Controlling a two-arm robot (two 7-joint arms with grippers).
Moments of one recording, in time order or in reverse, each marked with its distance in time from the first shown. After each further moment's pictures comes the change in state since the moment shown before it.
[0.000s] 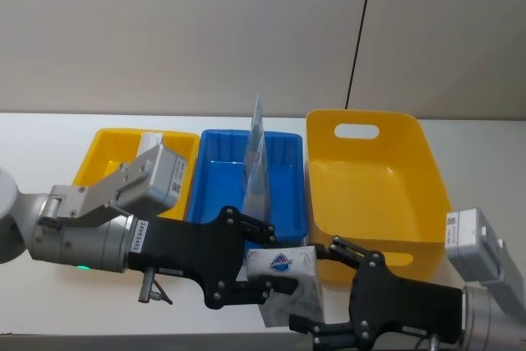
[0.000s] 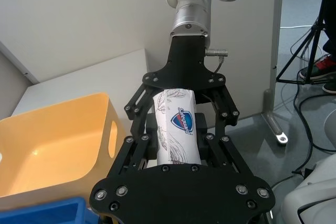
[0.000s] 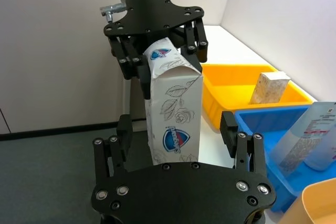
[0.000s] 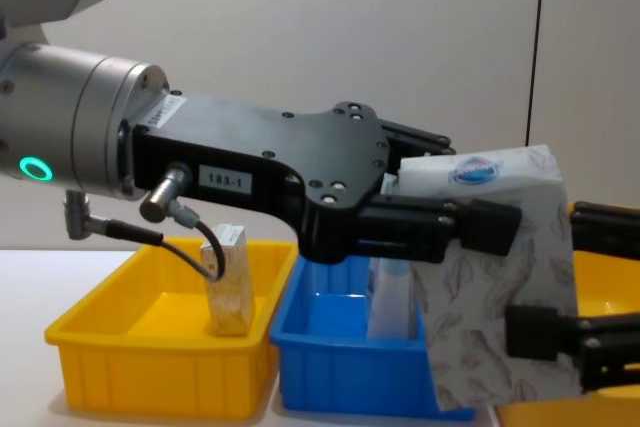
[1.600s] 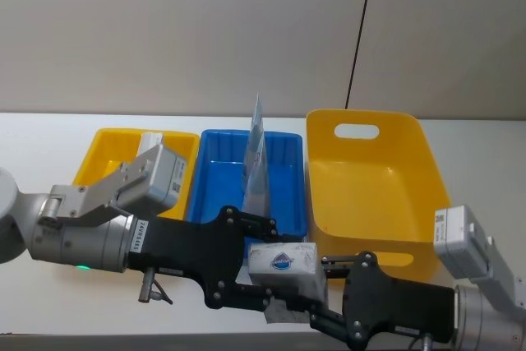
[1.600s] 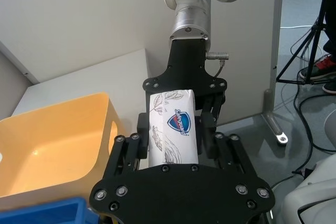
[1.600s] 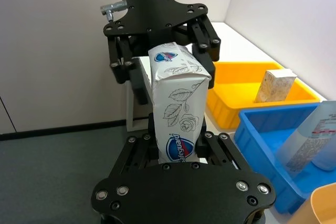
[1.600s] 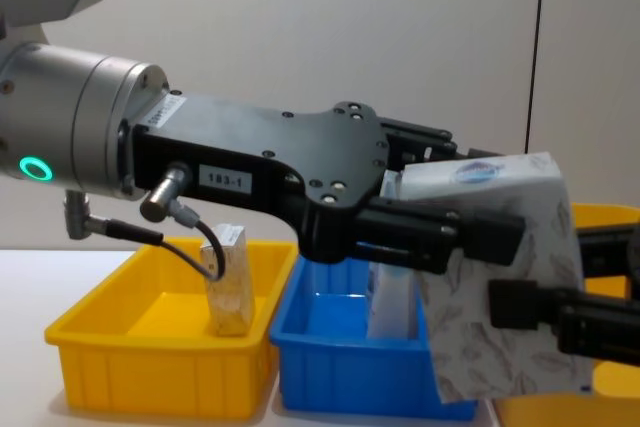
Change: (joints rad) left arm 0.000 0.000 0.000 0.000 0.000 0.000 0.000; right arm 0.026 0.005 -0.033 0.004 0.008 0.024 -0.010
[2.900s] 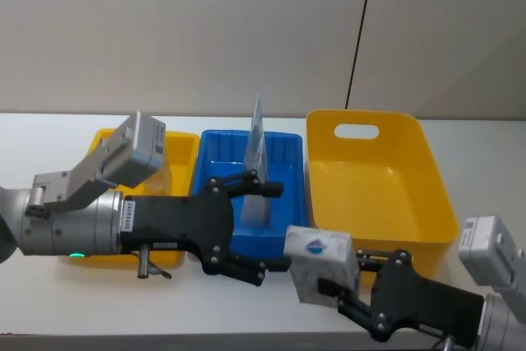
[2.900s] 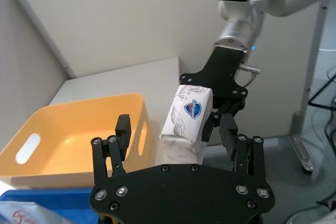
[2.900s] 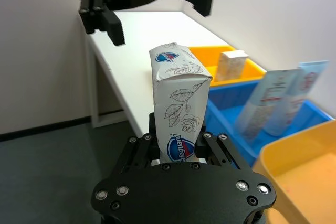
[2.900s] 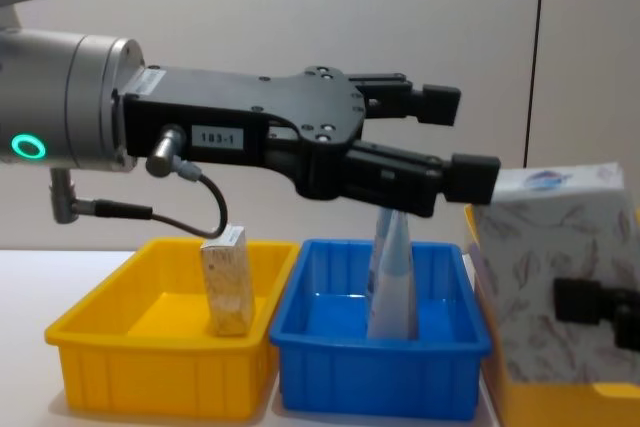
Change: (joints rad) left arm 0.034 0.009 -0.049 -0.017 -0.047 0.031 0.120; right arm -0.116 0.048 0.062 -0.041 -0.022 -0.046 -0.176
